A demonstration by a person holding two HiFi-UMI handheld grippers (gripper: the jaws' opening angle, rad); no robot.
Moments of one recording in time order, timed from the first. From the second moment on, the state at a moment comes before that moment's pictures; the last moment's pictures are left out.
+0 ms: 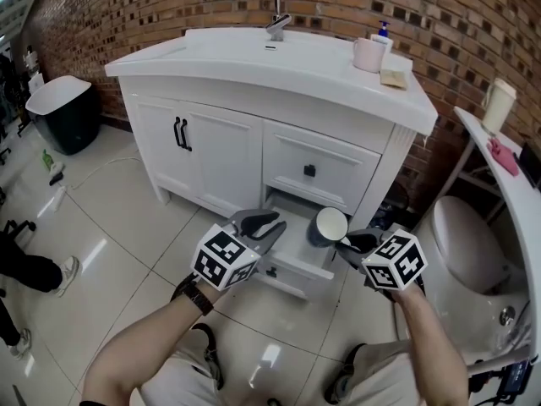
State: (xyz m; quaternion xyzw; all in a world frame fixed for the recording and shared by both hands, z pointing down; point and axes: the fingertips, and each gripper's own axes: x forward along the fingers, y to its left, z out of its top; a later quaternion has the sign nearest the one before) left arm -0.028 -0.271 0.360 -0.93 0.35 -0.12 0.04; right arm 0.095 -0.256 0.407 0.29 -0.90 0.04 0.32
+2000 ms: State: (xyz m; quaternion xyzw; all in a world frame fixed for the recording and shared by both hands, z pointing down) left arm 0.001 -0.270 0.385 -0.94 0.31 -0.15 0.03; right arm 0.074 -0.273 0.384 0.30 -0.92 -0.06 0.22
